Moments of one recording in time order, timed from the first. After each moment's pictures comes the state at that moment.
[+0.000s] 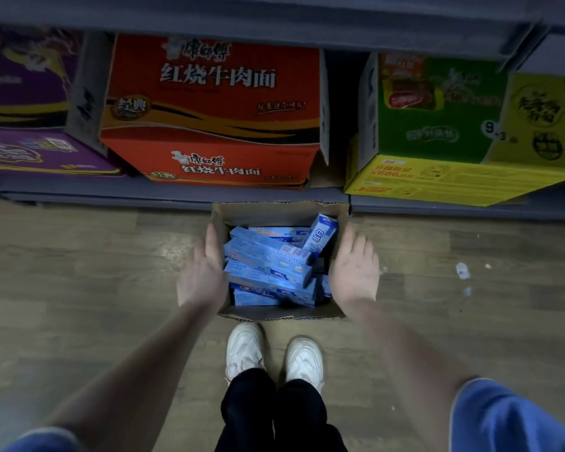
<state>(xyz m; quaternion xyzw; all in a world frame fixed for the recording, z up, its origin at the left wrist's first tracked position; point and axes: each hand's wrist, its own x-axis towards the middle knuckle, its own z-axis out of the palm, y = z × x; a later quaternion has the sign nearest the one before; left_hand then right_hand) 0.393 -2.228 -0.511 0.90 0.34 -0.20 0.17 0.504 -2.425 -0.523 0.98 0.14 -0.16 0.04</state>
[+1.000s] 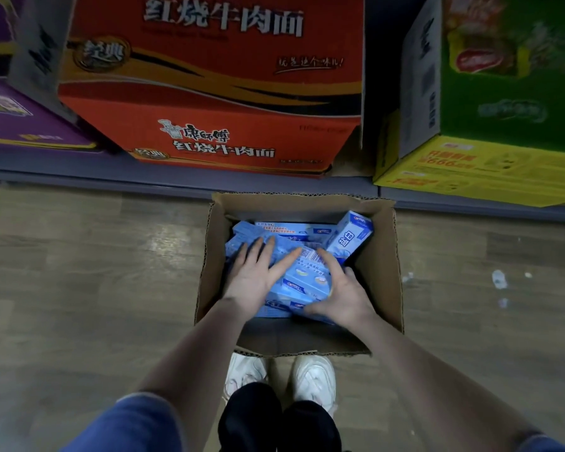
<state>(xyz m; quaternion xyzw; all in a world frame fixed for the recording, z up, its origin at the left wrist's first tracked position) 0.419 -2.246 -0.638 0.96 0.00 -0.27 0.06 0.493 -2.412 -0.611 0.86 0.07 -0.46 -0.21</state>
